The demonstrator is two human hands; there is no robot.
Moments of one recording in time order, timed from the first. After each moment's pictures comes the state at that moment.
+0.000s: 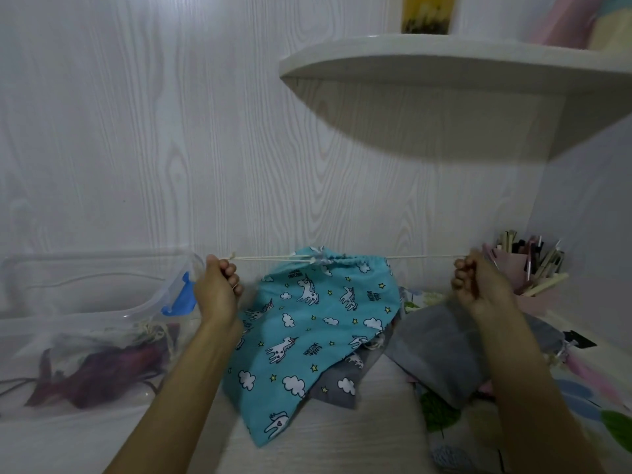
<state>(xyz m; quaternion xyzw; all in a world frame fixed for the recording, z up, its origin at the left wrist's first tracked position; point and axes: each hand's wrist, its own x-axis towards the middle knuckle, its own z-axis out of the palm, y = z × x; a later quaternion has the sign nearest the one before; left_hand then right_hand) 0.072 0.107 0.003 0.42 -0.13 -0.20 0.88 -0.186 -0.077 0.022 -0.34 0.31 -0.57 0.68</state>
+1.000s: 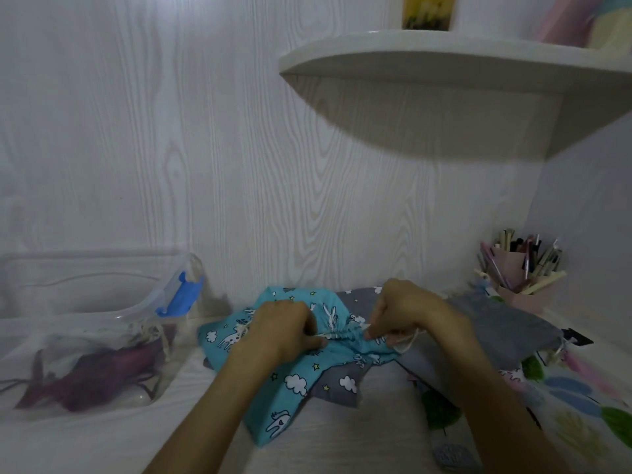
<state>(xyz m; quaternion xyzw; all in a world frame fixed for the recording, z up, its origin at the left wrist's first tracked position) 0.034 0.091 -0.024 0.78 -0.62 0.04 0.09 -0.130 -0.008 0.028 -0.88 0.43 0.00 0.21</state>
